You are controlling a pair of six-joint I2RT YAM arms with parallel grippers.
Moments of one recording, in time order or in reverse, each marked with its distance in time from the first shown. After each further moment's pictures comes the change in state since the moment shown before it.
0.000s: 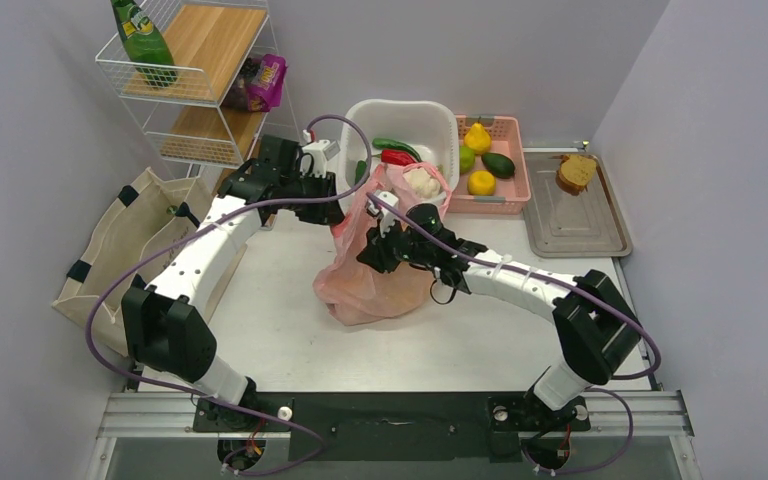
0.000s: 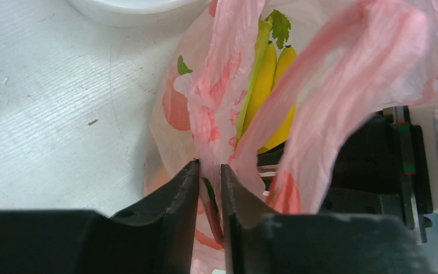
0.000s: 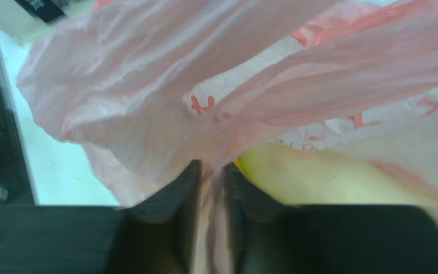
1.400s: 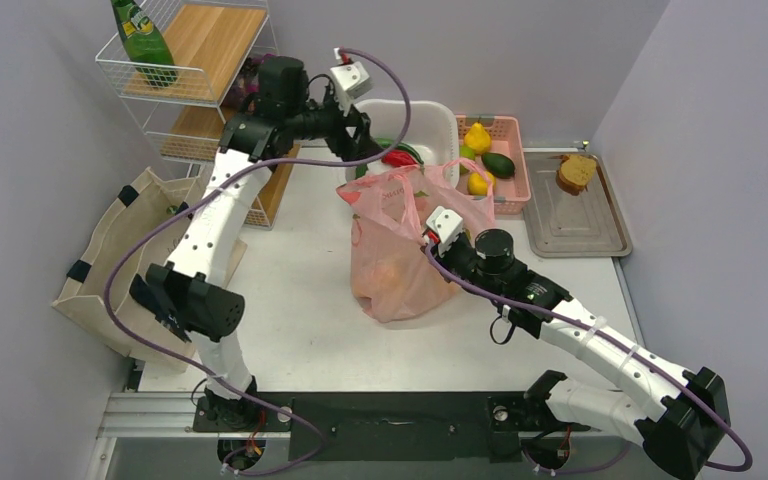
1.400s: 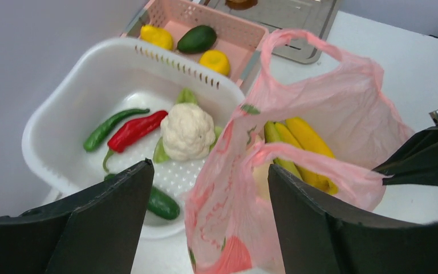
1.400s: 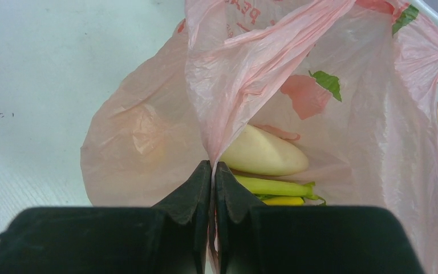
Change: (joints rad) left arm -0.027 0.240 0.623 0.034 0.211 0.443; right arm -0.034 -0.572 -0.233 -0.230 0.282 -0.312
